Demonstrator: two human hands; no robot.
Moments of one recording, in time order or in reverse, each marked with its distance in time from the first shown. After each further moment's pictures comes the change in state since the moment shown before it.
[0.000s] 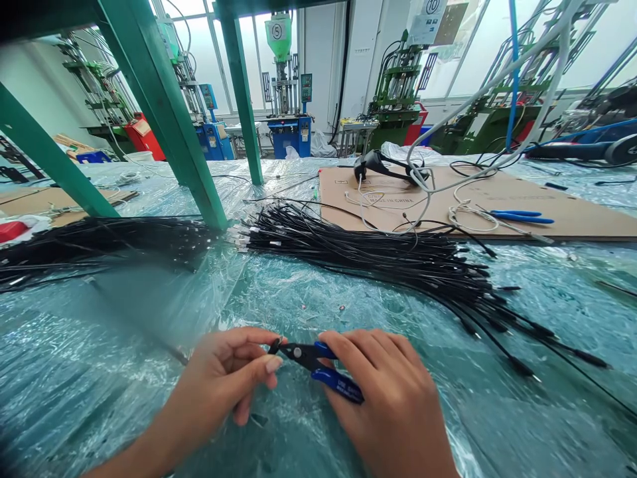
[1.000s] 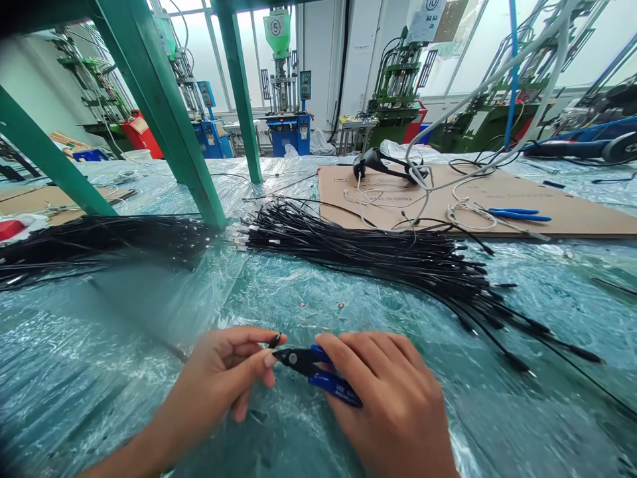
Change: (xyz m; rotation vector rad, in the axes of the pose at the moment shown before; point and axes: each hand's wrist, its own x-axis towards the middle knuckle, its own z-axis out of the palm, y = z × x) left_hand -0.001 0.001 0.001 0.034 -0.009 -0.006; right_hand -0.002 0.000 -0.005 0.008 -0.017 -0.022
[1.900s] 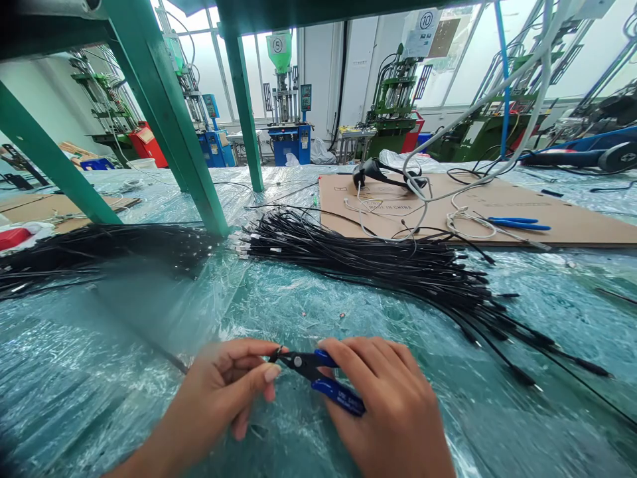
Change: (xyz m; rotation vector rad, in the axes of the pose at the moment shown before) left_hand 0.000 0.000 0.000 -0.016 0.000 0.004; right_hand 0.000 0.002 0.006 0.014 -0.007 0.031
